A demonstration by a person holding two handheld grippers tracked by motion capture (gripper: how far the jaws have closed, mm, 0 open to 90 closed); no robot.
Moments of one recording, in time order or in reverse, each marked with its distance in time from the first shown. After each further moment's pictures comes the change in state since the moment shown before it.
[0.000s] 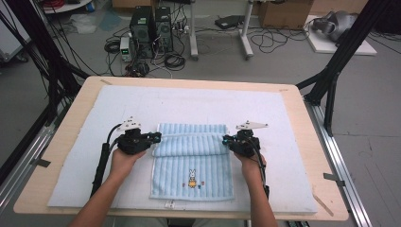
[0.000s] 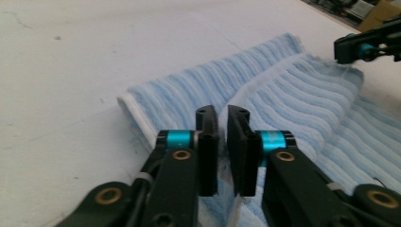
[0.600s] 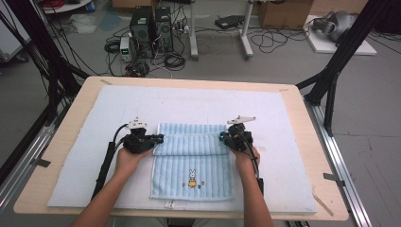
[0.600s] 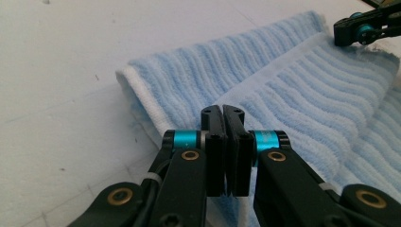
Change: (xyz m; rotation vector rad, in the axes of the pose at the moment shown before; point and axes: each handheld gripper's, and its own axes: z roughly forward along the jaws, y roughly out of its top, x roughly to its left) left arm 0.002 -0.005 0.017 0.076 -0.004 -0.020; right arm 0.002 0.012 0.025 0.093 -0.097 -0.067
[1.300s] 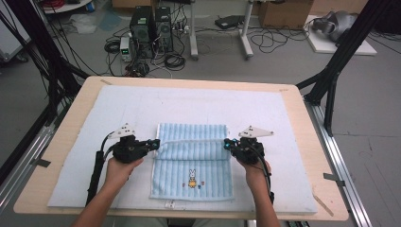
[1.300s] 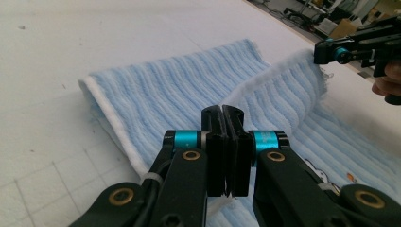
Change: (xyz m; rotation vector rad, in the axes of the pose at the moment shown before) left arm -0.025 -0.013 -0.047 -0.101 -0.121 -0.014; right arm 0.014 -0.028 -0.059 -0.153 0.113 -0.015
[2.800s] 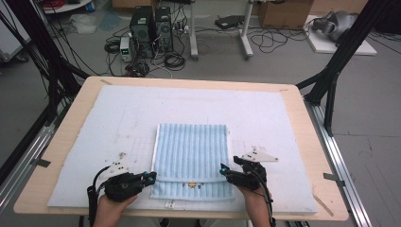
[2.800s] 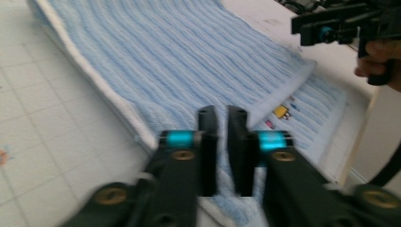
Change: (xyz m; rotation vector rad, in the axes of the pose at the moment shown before) left arm -0.049 -0.059 -0.039 0.031 0.045 -0.008; right arm 0.034 -0.047 -0.026 0.020 -0.077 0.107
